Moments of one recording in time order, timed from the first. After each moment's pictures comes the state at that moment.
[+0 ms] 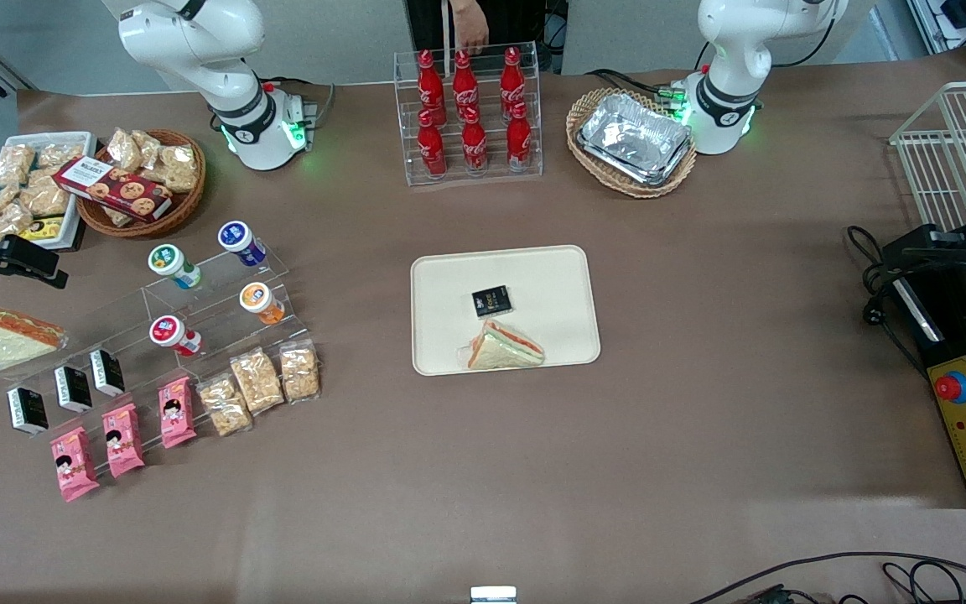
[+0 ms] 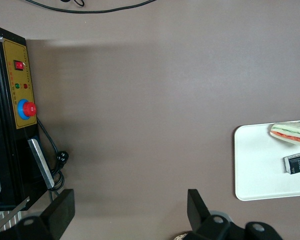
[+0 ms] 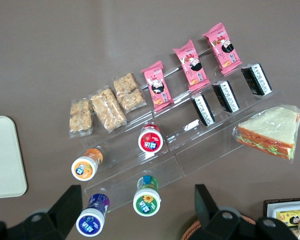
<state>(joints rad) 0.12 0.02 -0.24 -1.57 0.02 1.58 -0.06</state>
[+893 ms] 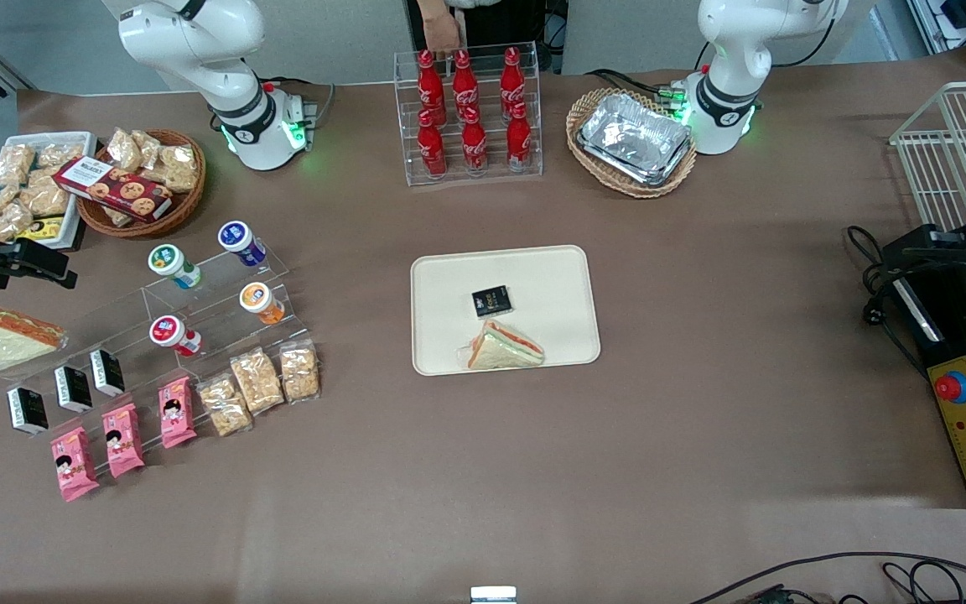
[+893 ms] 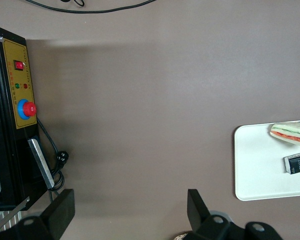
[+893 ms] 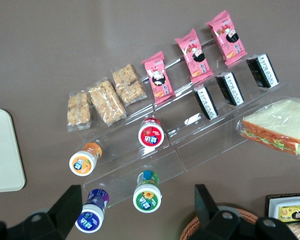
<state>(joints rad) 0.12 0.02 -0.24 -1.61 0.02 1.57 -0.06</state>
